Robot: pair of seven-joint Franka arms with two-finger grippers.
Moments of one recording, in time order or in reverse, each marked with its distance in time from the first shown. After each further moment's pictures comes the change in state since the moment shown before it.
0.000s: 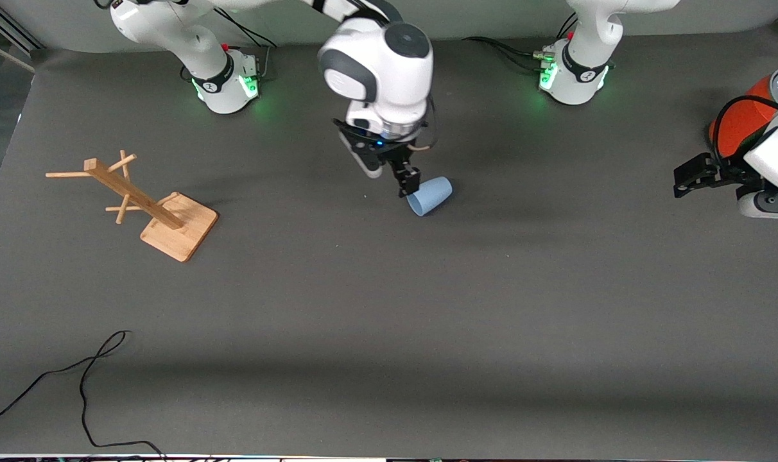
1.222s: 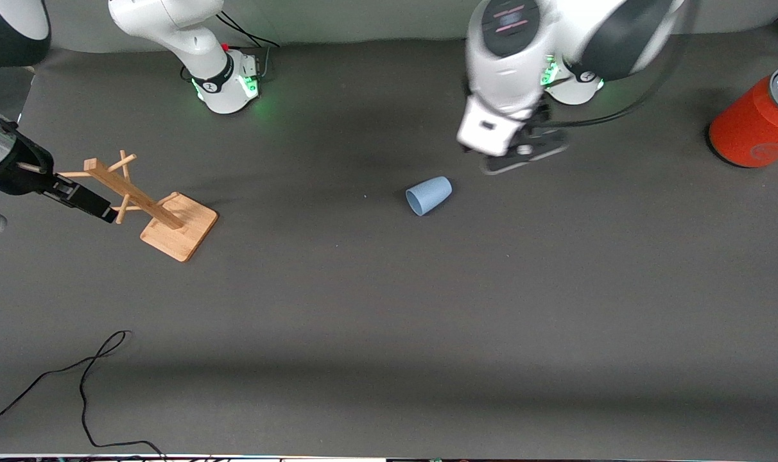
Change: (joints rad) left arm -0.304 0.168 -0.406 0.006 0.097 -0.141 -1.110; right arm -0.229 -0.406 -0.686 -0.055 0.398 -0.237 -1.600
